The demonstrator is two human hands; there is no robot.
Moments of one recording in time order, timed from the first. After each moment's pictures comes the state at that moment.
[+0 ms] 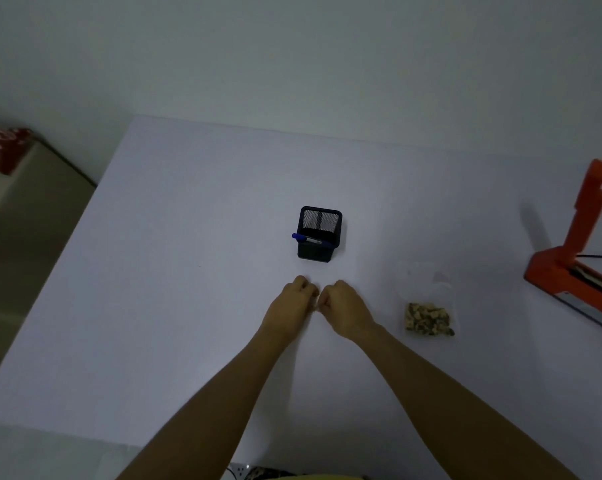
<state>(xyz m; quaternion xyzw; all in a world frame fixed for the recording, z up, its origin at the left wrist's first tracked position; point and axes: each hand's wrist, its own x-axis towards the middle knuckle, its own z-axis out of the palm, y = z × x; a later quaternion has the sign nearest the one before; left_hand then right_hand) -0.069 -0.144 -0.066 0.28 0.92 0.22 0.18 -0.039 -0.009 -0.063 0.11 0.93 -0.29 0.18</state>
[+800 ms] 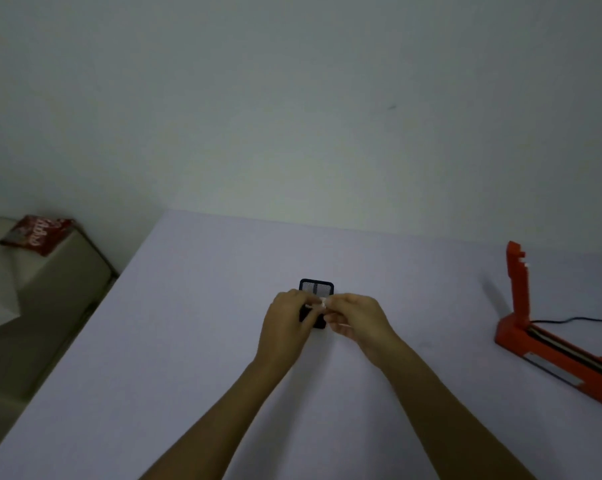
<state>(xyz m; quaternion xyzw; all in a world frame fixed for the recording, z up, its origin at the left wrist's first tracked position) -0.069 -0.147 0.098 0.21 0.88 0.43 -0.05 -0.038 -0.001 0.118 0.25 0.62 -0.74 0.07</state>
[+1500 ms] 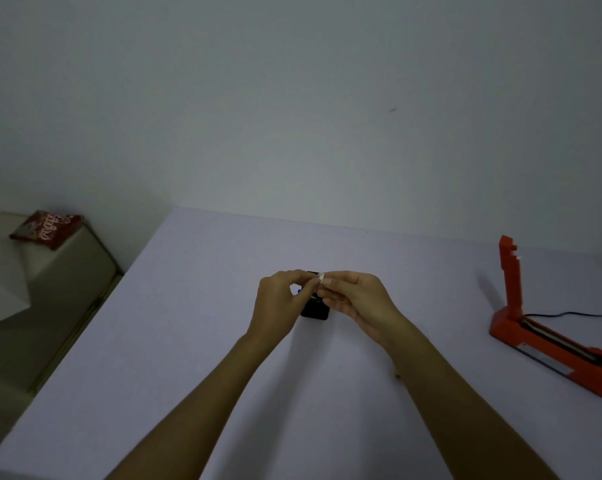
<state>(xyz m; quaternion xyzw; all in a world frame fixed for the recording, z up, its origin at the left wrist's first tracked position) -0.063 -0.169 0.137 0.22 0.84 0.49 -0.07 -0.026 -0.014 0.154 0.17 0.61 -0.77 0.05</state>
